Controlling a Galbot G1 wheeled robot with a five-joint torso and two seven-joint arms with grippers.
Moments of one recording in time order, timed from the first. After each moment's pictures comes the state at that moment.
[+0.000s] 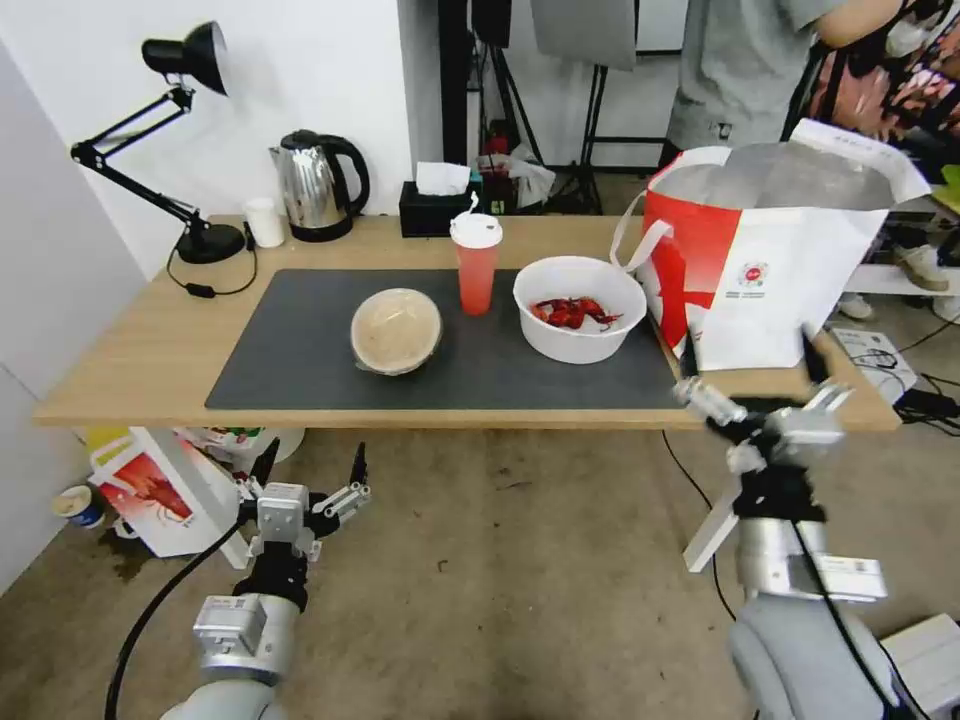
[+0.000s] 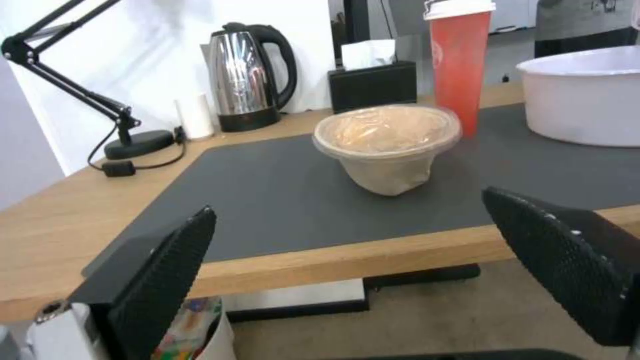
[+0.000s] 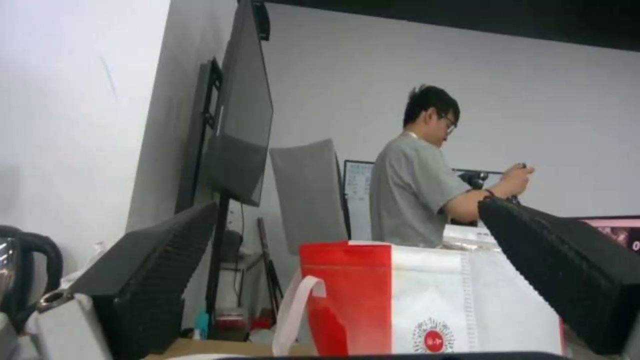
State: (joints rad) left arm 1.80 -1.50 -0.55 -2.30 0.00 0.00 0.00; right arm -1.55 1.26 0.51 2.31 -0.02 0.27 0.33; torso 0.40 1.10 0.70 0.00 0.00
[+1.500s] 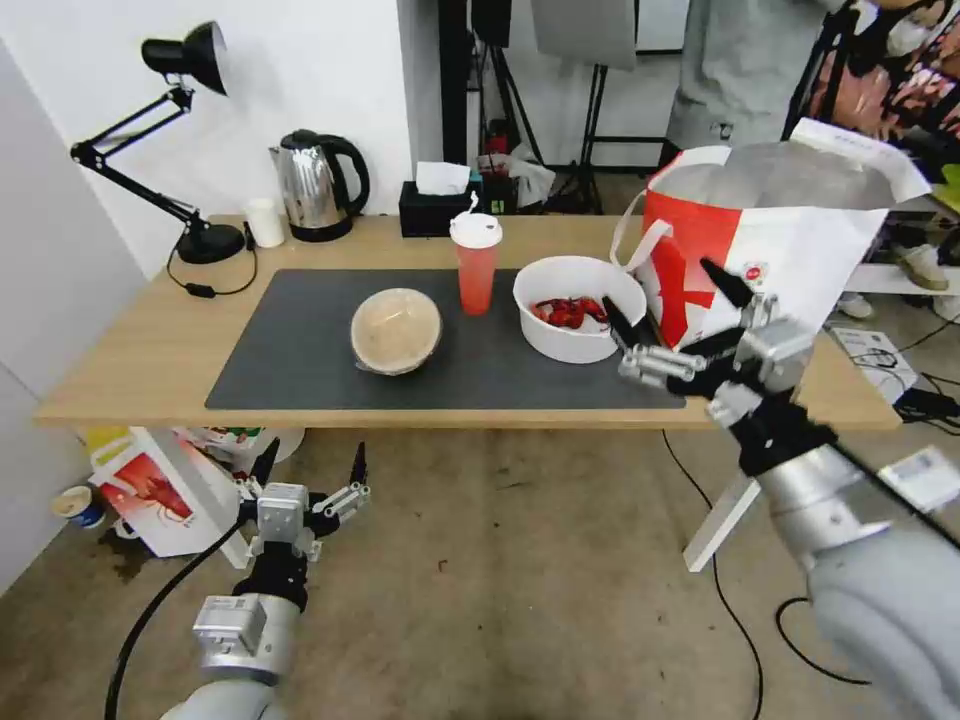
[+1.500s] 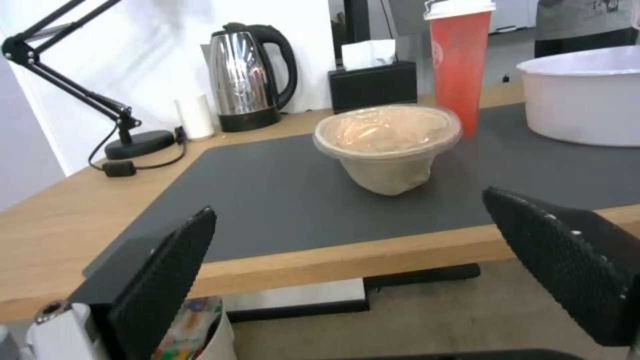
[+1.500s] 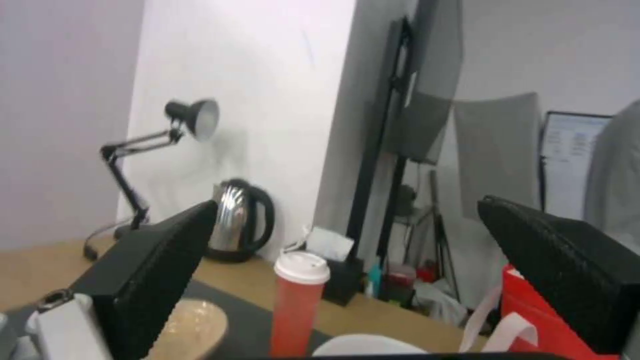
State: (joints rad) left arm 1.80 -1.50 -0.55 -2.30 0.00 0.00 0.00; right arm -1.30 0.71 0.55 2.49 0.63 -0.18 0.17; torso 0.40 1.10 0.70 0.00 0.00
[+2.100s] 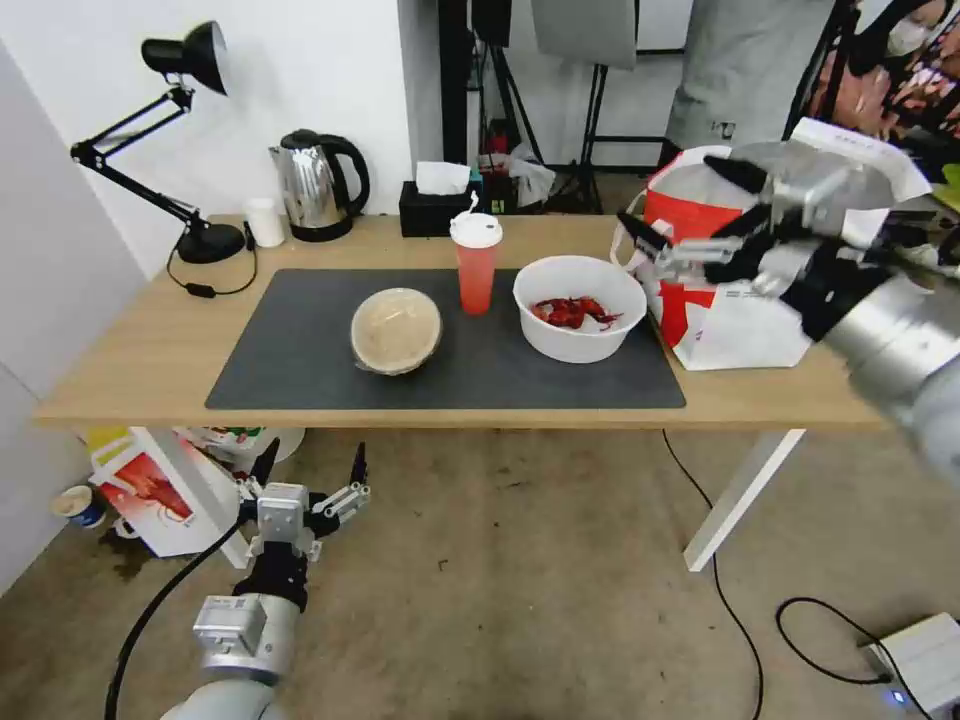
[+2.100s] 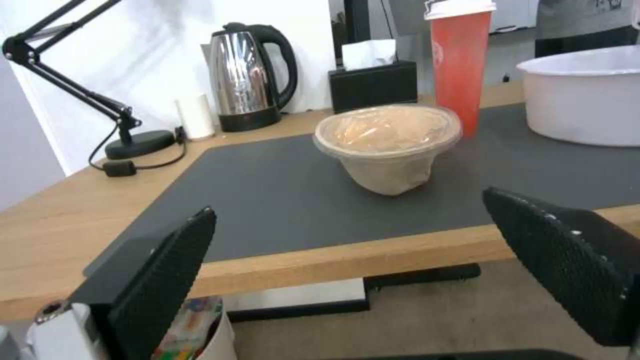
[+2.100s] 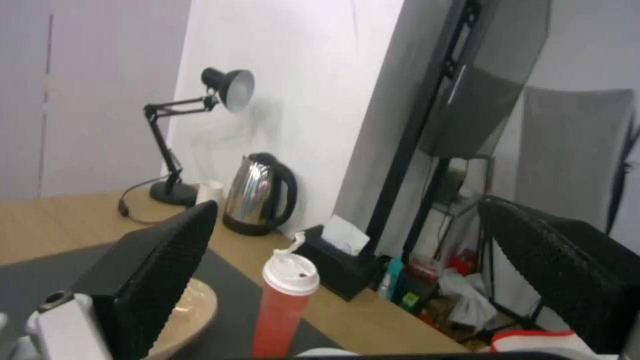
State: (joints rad) left arm 1.80 -1.50 -0.55 -2.30 0.00 0.00 0.00; right arm -0.82 0.34 0.53 2.23 1.10 -0.31 -0.06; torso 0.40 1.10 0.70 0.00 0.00
